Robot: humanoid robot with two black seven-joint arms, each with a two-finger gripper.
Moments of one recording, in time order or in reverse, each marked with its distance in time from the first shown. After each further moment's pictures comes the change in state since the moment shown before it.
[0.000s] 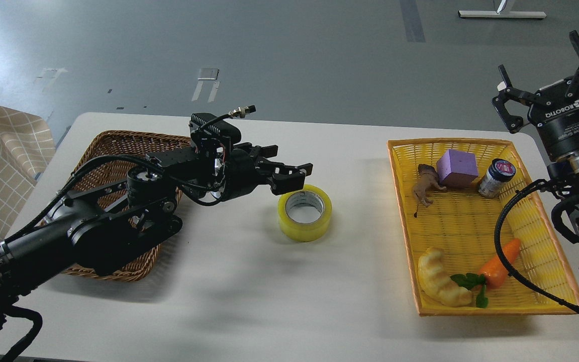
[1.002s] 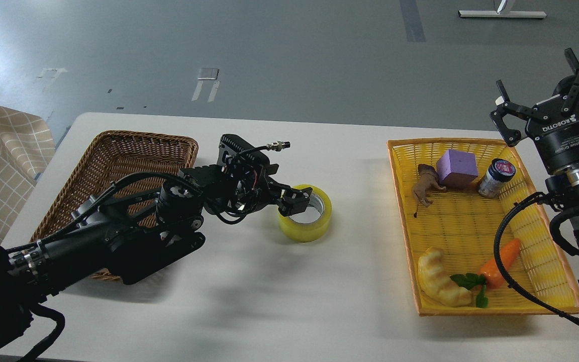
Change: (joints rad) left arm -0.037 -0.097 0.110 0.141 0.080 -0.037 0.080; right arm -0.045 0.002 0.000 0.002 0.000 0.000 0.003
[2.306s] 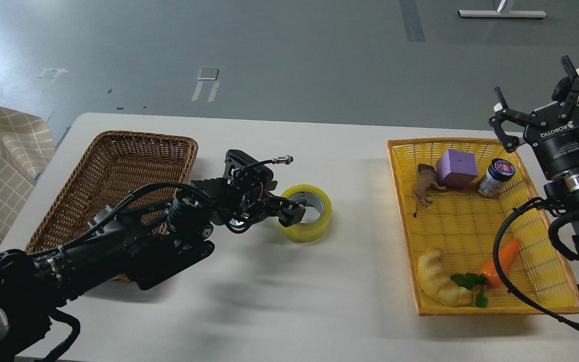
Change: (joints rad) left arm 0.013 -0.062 0.037 0.097 0.001 0.004 0.015; right arm -0.016 0.004 -0.002 -0.002 -0.002 0.000 0.000
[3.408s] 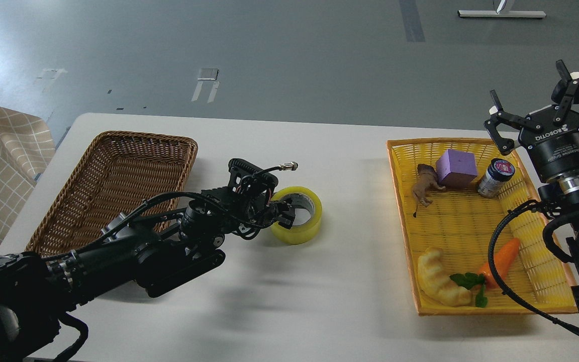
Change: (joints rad) left arm -0.010 -0.032 0.051 -0.020 -0.155 -0.067 0.243; right arm -0.005 0.019 0.002 -0.006 -0.001 0.000 0.002
